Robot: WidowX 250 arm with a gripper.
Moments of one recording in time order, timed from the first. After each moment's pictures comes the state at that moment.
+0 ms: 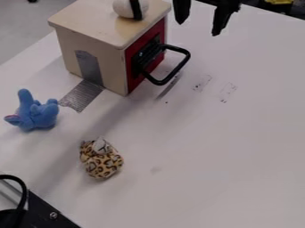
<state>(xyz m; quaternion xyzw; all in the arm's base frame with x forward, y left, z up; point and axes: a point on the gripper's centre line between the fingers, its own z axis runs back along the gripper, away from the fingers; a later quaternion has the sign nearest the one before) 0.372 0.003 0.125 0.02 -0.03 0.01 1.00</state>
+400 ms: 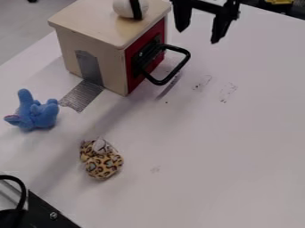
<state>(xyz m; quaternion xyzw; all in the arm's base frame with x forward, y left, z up) 0.375 0.017 0.124 0.00 -0.01 -0.01 1.00</state>
